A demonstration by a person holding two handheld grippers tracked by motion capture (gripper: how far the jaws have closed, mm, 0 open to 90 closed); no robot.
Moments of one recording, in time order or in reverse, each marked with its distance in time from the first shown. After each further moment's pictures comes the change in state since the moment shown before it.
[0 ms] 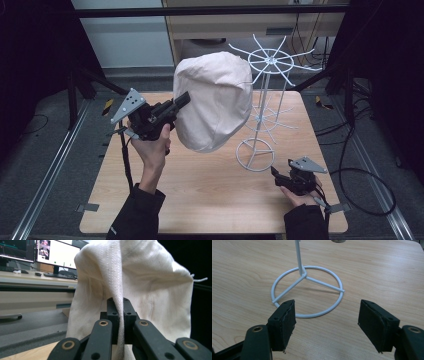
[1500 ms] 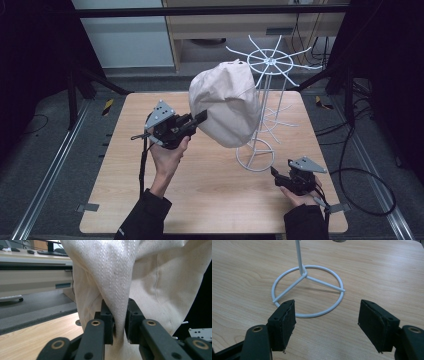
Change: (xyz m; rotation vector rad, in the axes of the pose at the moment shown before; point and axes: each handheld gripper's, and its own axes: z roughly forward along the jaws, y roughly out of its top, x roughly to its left) left arm -0.004 -0.044 0.028 0.175 -0.003 0.054; right arm 0.000 0.000 0.001 0.001 0.002 -0.005
